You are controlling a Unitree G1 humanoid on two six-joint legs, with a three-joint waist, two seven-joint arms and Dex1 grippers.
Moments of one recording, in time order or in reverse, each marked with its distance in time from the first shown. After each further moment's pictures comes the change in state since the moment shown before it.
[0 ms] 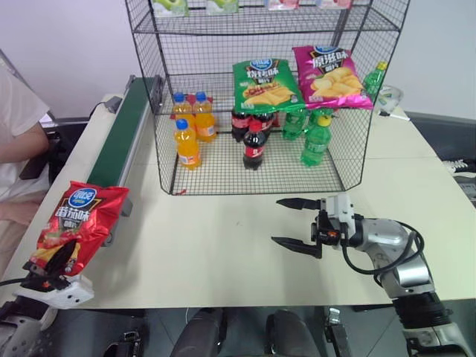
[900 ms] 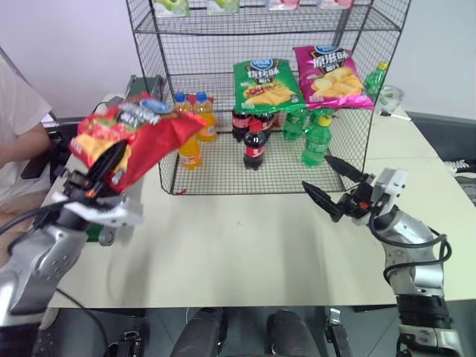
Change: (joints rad) left arm -0.619 -0.194 -0.040 -0.557 -0.049 0.263 -0.405; right arm 0.011 0.129 -0.237 -0.004 0.075 -0.078 -0.305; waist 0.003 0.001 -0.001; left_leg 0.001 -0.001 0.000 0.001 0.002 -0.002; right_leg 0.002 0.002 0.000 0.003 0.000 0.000
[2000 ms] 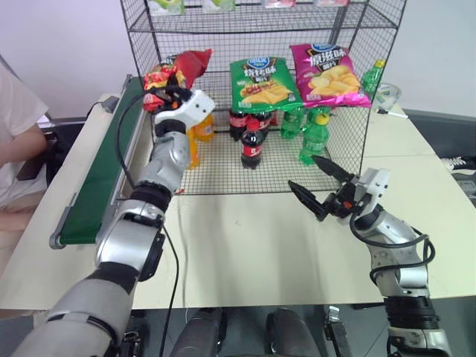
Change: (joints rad) left arm -0.987 -0.451 -0.364 1.277 0.014 0.274 0.509; right arm -0.012 0.021 0.072 -0.035 -0.033 0.000 -0.061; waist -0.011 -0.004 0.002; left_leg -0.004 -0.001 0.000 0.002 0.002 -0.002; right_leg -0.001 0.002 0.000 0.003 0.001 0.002
